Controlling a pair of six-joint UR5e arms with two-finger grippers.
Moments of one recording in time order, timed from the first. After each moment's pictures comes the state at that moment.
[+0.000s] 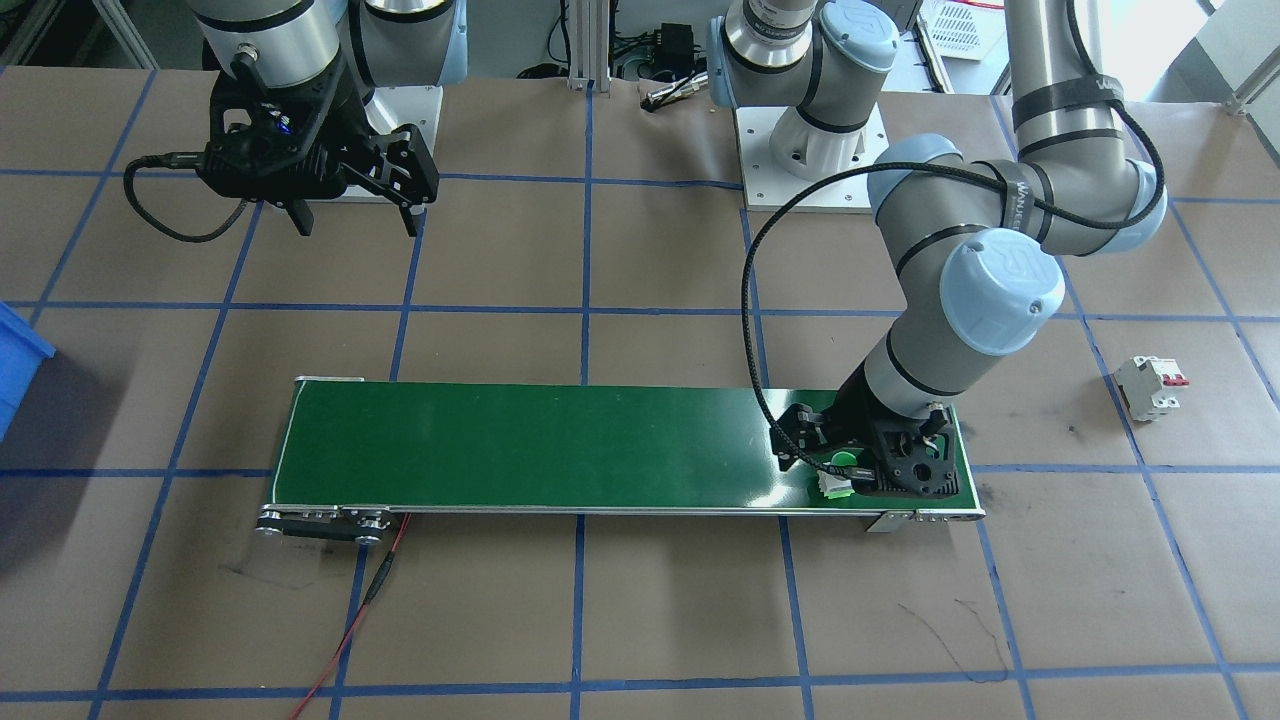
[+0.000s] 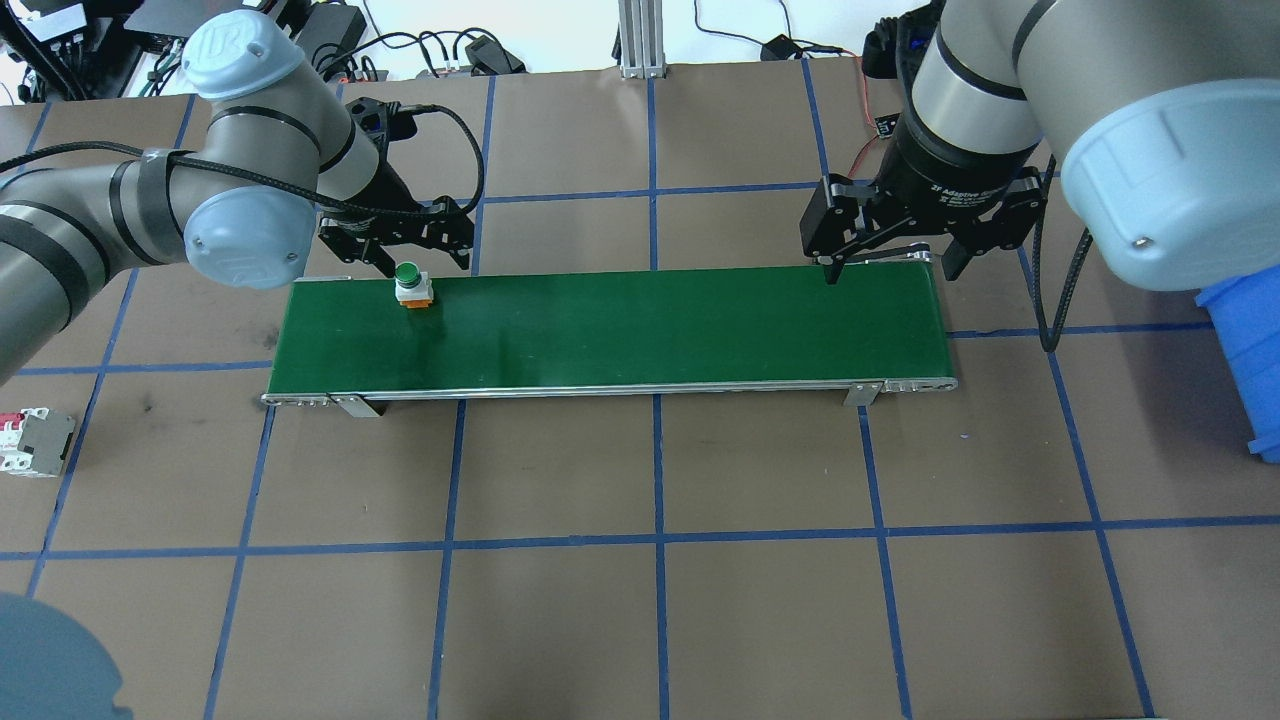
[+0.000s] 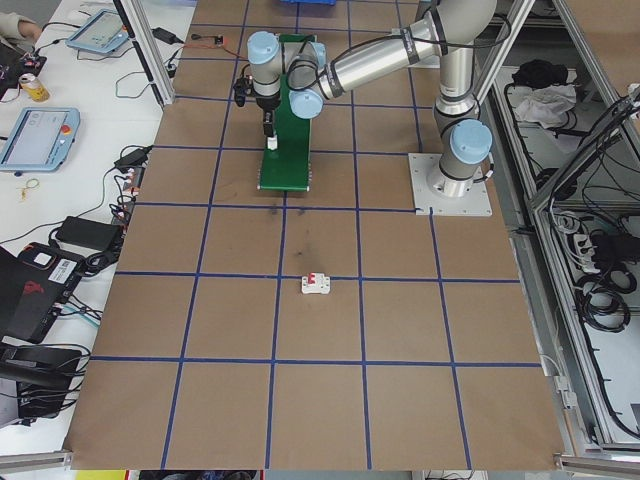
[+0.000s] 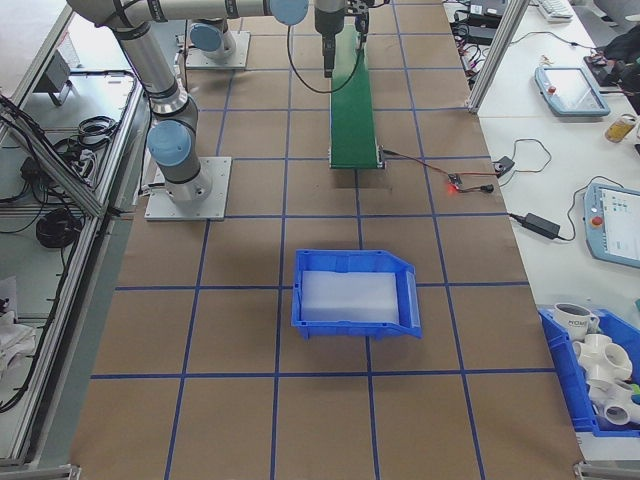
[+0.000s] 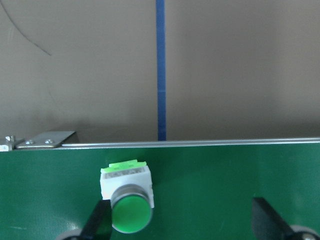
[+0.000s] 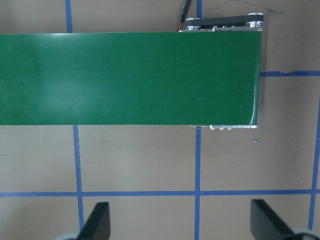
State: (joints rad) left arm -1.51 -1.88 -1.73 -1.07 1.45 0.06; right arm 1.67 -1.63 1.64 -1.59 -1.55 0.10
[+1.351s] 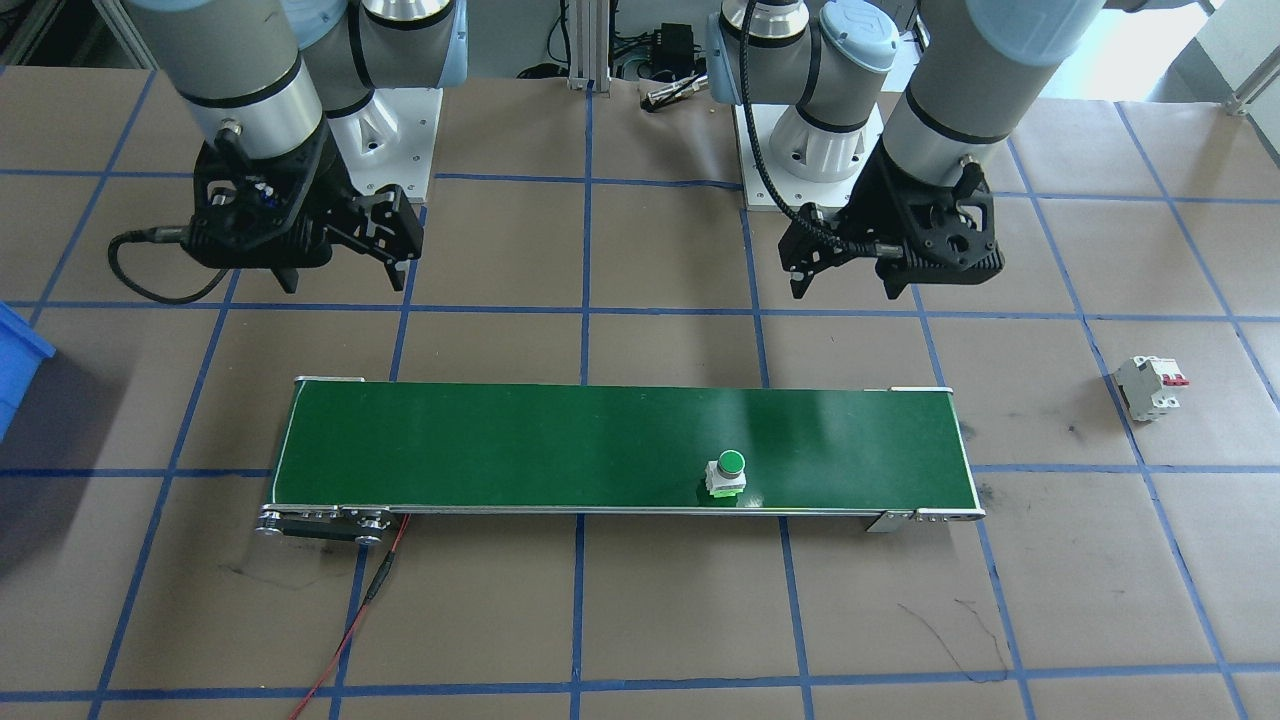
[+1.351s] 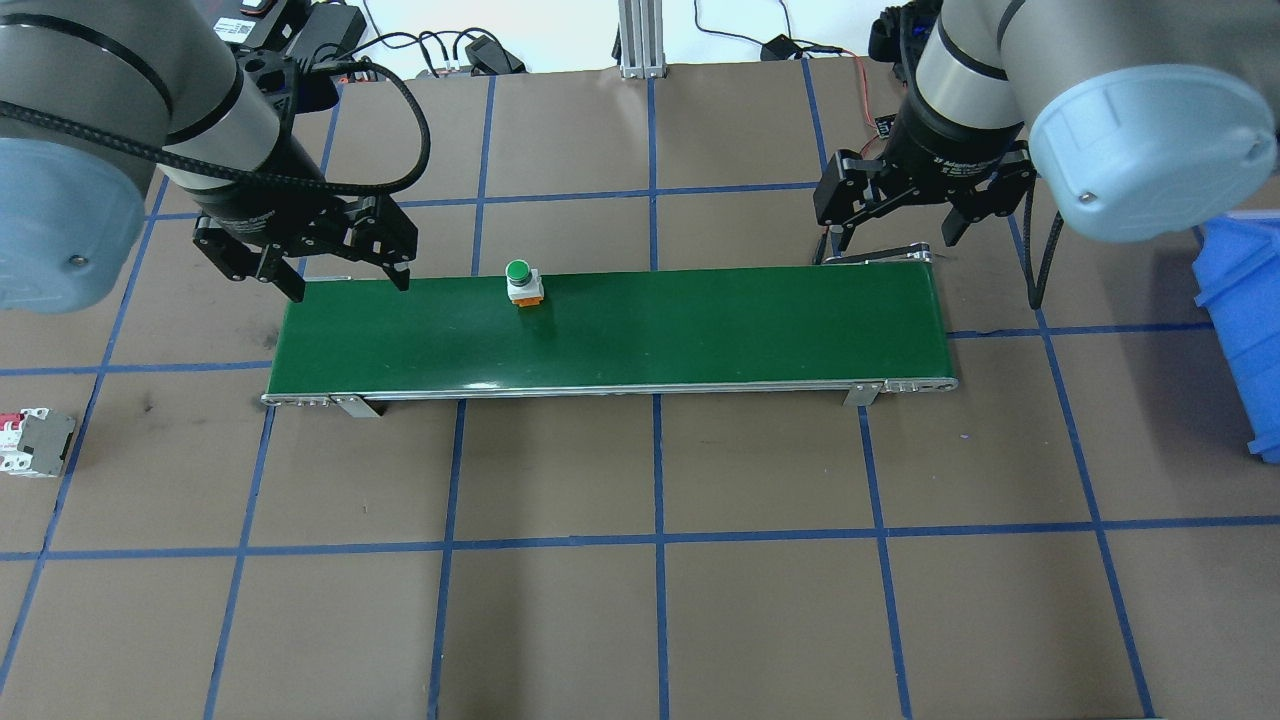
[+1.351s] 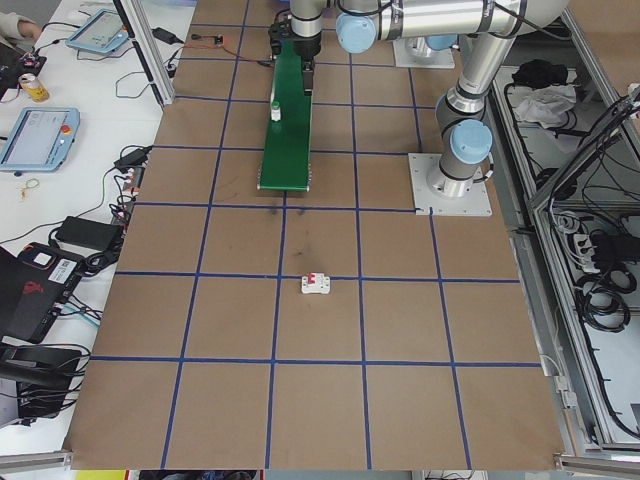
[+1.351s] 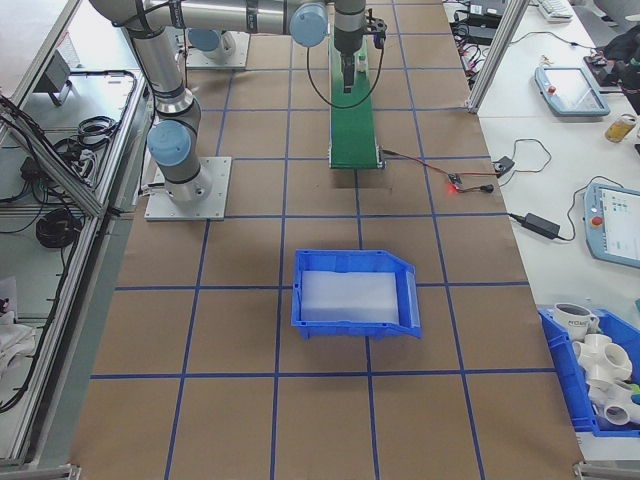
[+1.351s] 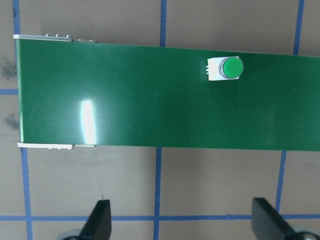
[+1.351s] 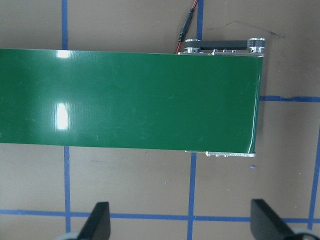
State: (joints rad) left arm -1.54 -1.53 -1.69 -1.49 1.53 -0.02; right arm 1.61 -1.54 1.64 -1.71 -1.55 0.04
